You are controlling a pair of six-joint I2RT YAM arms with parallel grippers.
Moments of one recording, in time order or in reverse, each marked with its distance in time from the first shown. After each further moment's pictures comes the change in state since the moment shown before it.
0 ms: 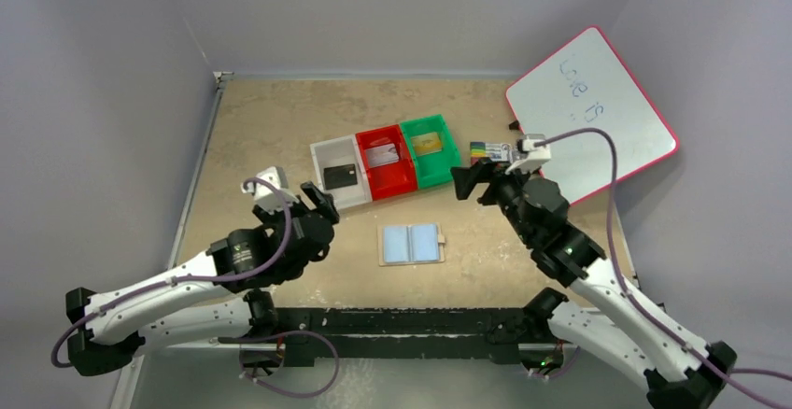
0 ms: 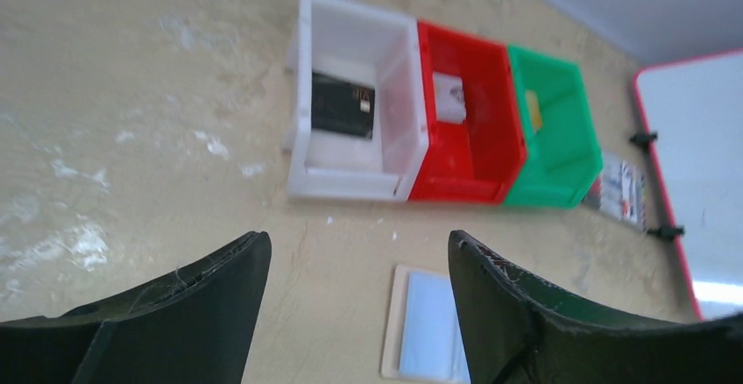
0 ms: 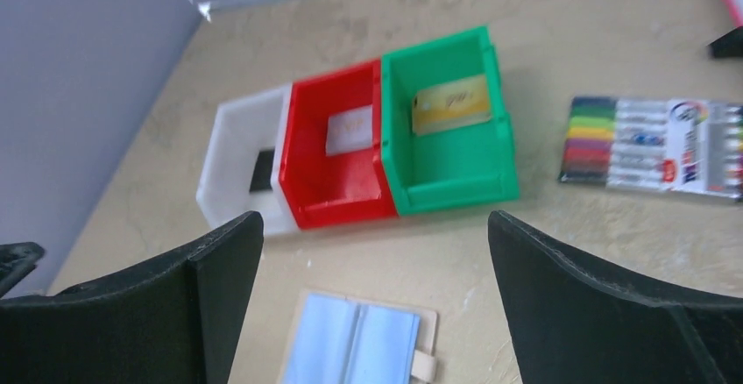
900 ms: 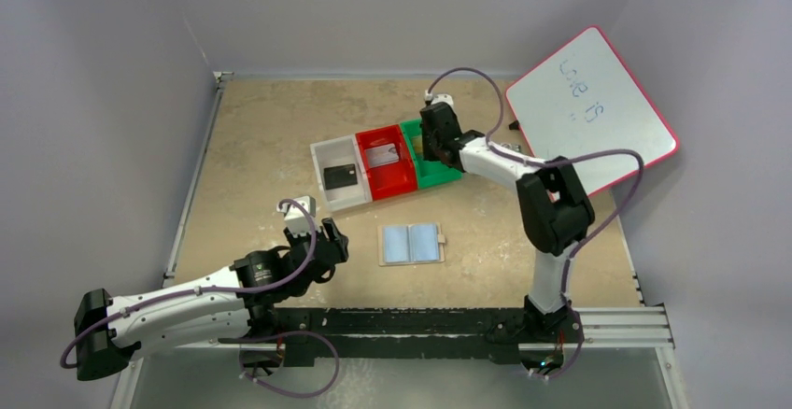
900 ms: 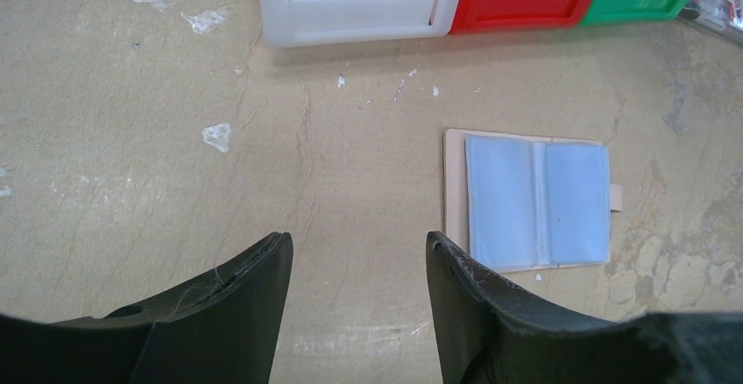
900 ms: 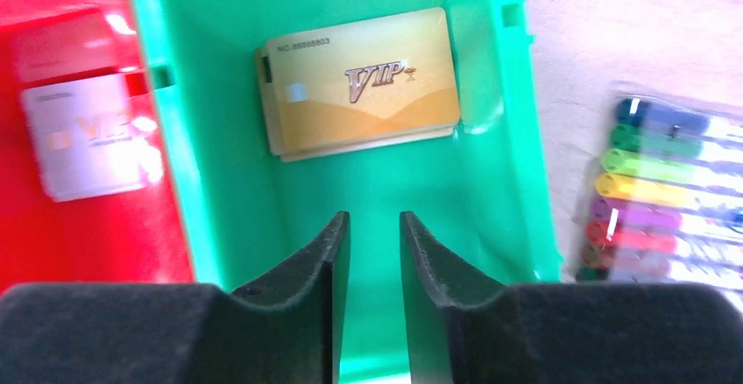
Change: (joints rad) left arm 0.000 -0.054 -0.294 0.198 0.245 0.069; right arm -0.125 1.193 0.684 -0.105 0.018 -0.141
